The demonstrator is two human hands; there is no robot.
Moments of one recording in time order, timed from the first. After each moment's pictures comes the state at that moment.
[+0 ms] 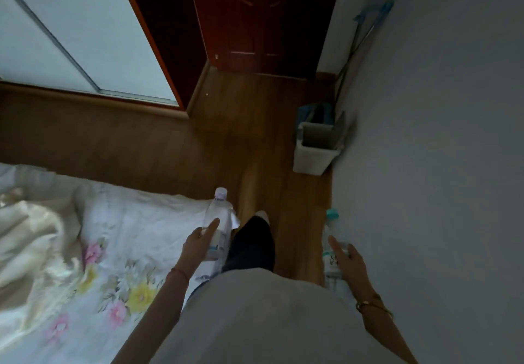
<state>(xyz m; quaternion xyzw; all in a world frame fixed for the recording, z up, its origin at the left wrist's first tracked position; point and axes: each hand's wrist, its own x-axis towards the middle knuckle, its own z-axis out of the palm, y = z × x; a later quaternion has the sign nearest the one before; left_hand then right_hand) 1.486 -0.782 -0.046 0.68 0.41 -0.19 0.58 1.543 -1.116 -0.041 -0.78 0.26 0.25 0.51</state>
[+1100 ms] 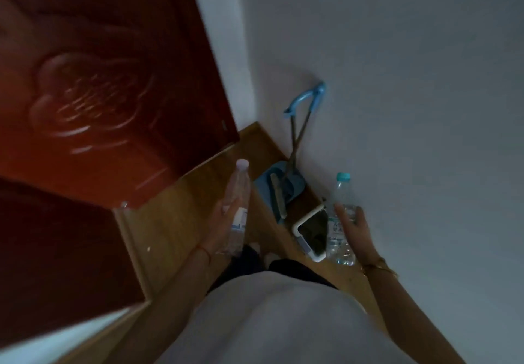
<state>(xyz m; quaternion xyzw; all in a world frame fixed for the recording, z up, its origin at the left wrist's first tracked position) 2.339 -0.728 0.018 0.81 0.07 -0.33 0.47 2.177 -0.985 -0.026 -0.65 0.48 -0.02 0.59</state>
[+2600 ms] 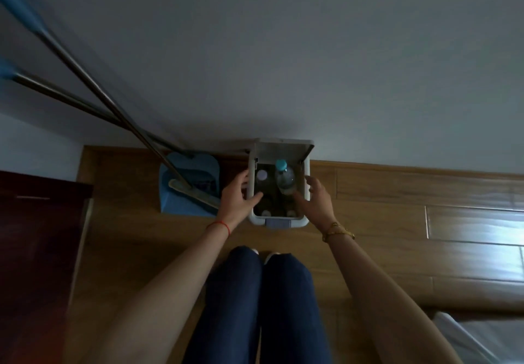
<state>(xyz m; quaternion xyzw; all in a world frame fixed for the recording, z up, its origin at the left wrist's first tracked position) 2.363 -0.938 -0.356 0.72 -0.44 -0.49 0.23 2.159 -0.969 -0.376 -0.53 0.69 -0.10 0.47</state>
